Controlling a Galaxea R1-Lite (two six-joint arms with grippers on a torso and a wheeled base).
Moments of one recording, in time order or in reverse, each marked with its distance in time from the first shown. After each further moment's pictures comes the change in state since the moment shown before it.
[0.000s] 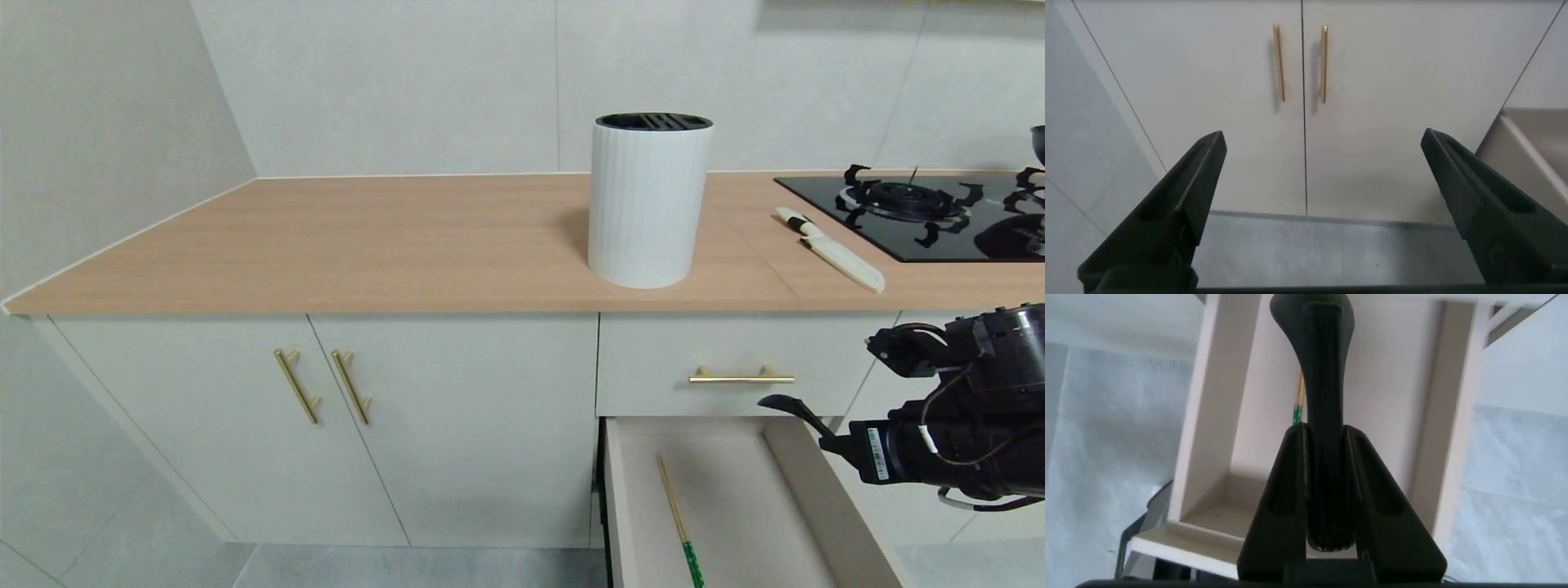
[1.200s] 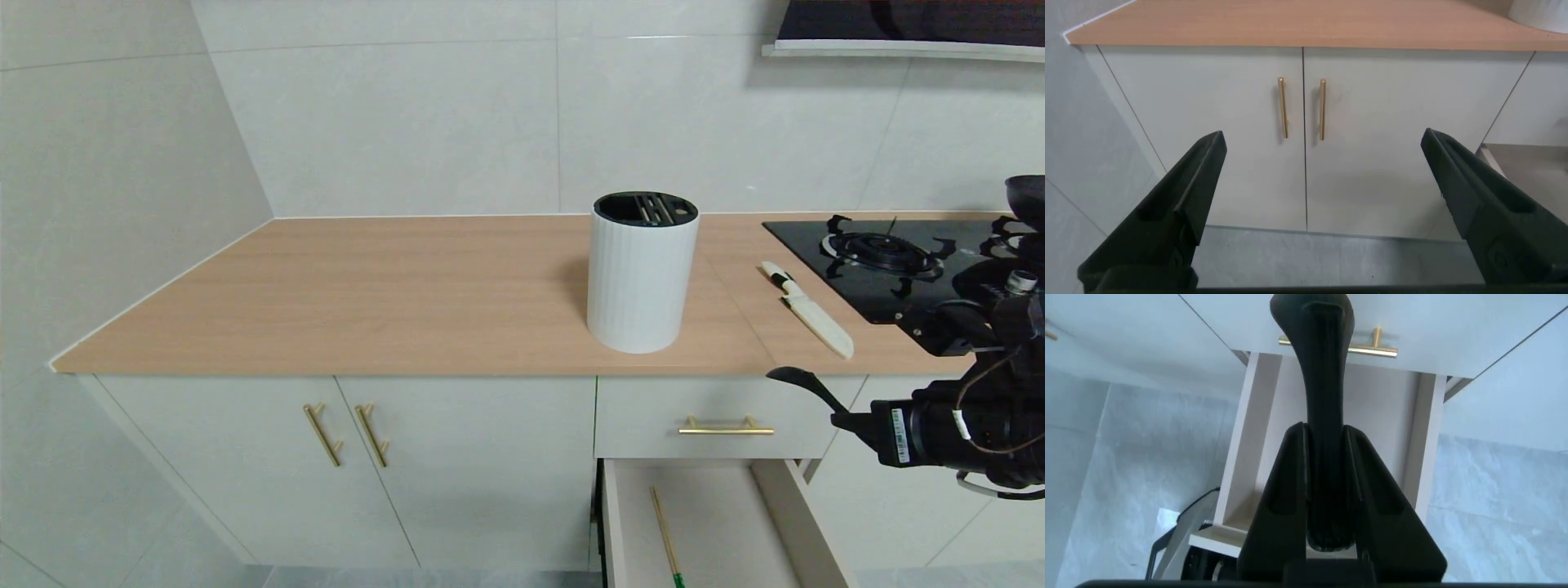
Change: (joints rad) left arm 0.000 0.000 0.000 0.000 0.000 0.000; right arm 0.000 -0.091 -0.012 0.002 0.000 0.001
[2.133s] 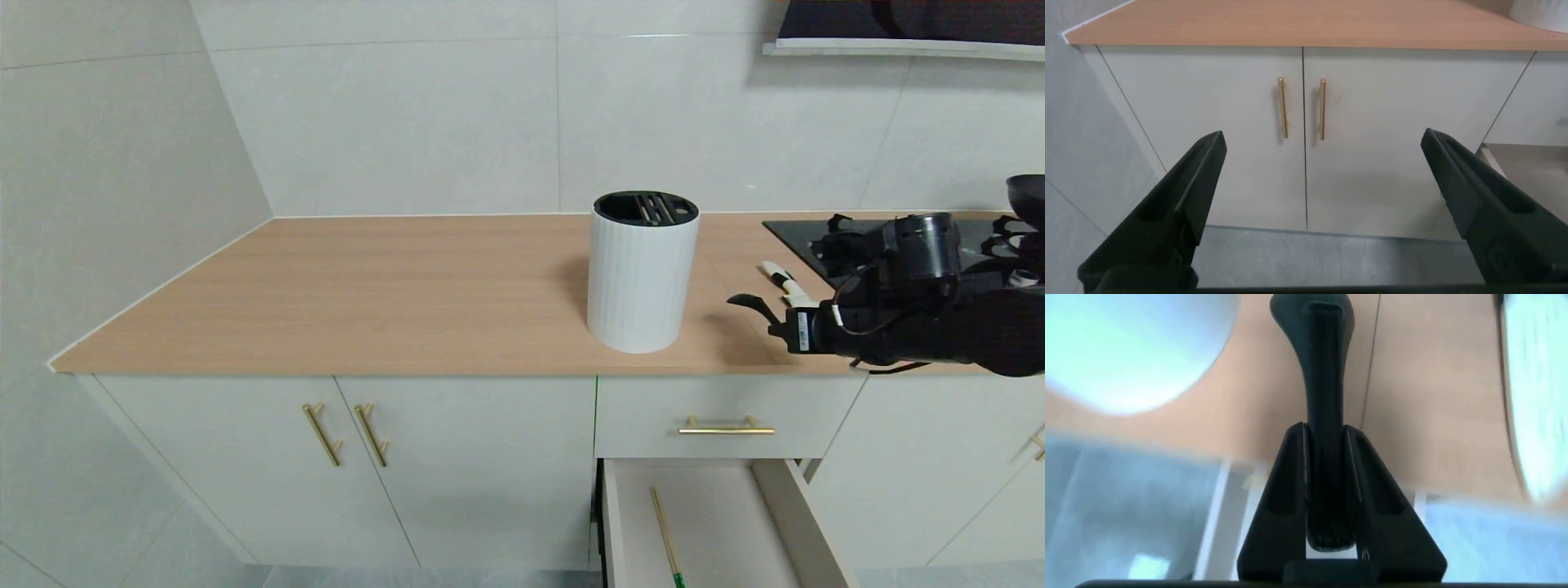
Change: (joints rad) left arm 0.000 0.000 0.000 0.000 0.000 0.001; right arm -0.056 0.380 -0.425 -0.054 0.007 -0.031
